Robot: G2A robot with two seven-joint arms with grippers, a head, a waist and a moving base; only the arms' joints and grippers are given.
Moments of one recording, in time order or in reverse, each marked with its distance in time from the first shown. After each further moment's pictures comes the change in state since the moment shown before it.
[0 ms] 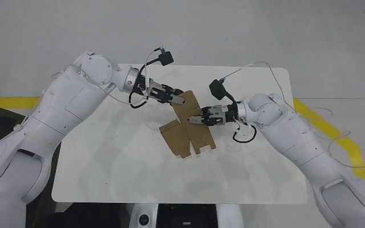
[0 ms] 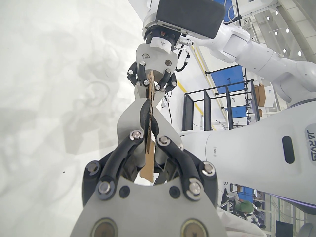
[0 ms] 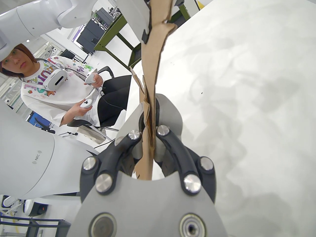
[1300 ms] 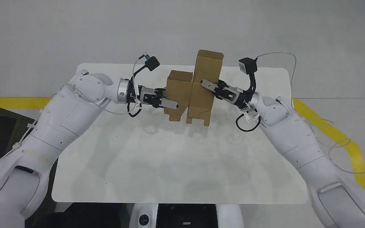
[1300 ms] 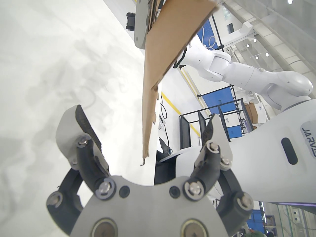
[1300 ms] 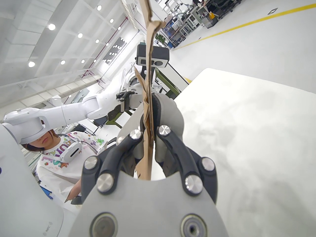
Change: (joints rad) left arm 0.199 0.063 -0.141 -0.067 0.012 -0.083 0.147; right arm -0.074 -0.026 0.145 0.049 0.141 0.045 -0.307
